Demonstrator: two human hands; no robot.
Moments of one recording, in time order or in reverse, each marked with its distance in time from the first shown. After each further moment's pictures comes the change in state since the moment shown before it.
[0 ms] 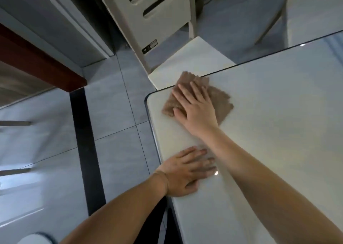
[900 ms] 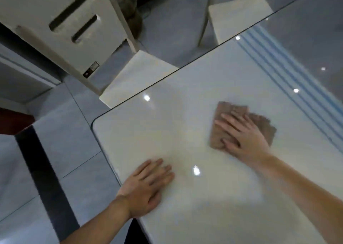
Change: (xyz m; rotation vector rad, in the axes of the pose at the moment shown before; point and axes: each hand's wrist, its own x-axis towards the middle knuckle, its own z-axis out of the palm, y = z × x) left_hand 0.001 -0.001 0.002 -0.133 0.047 0.027; right_hand -0.215 0.179 -0.063 -0.014 -0.118 0.213
